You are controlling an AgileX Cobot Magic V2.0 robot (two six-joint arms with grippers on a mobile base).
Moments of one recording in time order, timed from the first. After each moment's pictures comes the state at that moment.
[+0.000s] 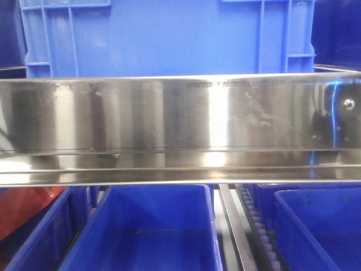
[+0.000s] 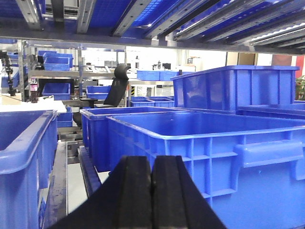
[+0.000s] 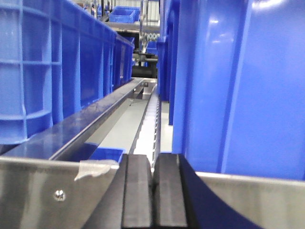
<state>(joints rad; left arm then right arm) -0.26 0.17 -0.40 -0.28 0.10 0.26 0.09 0.01 0.00 0.06 0.04 -0.05</state>
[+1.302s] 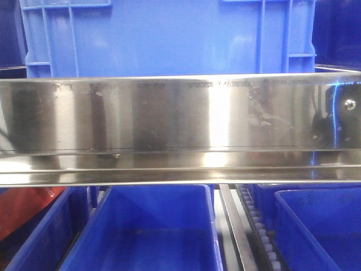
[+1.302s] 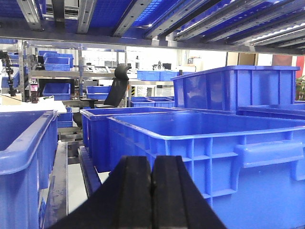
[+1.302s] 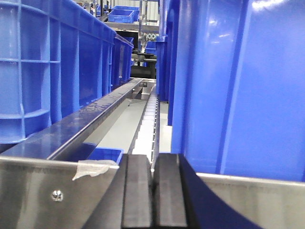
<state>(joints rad) -0.26 0.17 -0.40 -0.28 0.10 0.26 0.09 0.01 0.00 0.04 0.04 -0.04</state>
